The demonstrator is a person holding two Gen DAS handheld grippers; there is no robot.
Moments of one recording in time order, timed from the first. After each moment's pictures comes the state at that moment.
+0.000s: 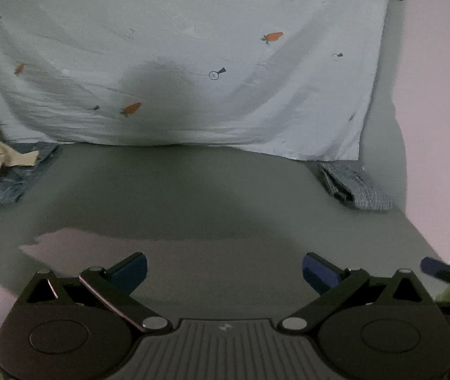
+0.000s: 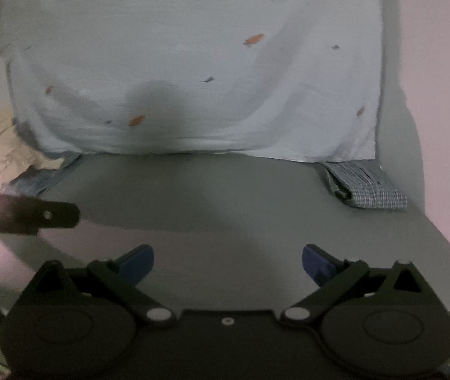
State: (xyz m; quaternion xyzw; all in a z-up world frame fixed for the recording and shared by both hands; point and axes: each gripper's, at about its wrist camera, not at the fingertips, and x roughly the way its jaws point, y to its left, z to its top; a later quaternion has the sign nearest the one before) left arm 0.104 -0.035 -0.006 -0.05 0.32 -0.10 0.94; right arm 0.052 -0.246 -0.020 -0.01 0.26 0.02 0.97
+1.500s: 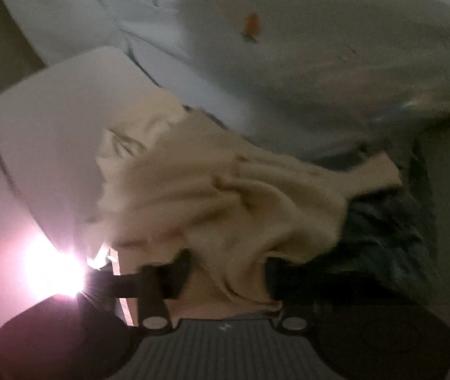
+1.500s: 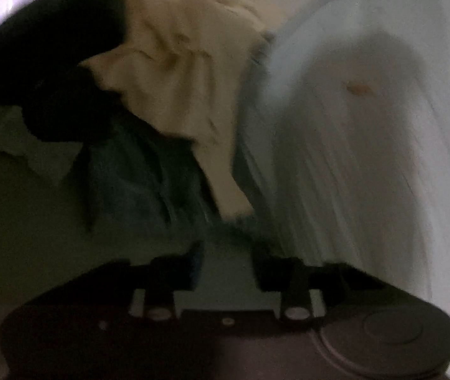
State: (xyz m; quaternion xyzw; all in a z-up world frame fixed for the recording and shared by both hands) left arm 0.406 0.399 -0.180 0.23 0.23 0.36 0.87; right arm 0.427 0.329 -0.165 -0.47 0.04 0.36 0.80
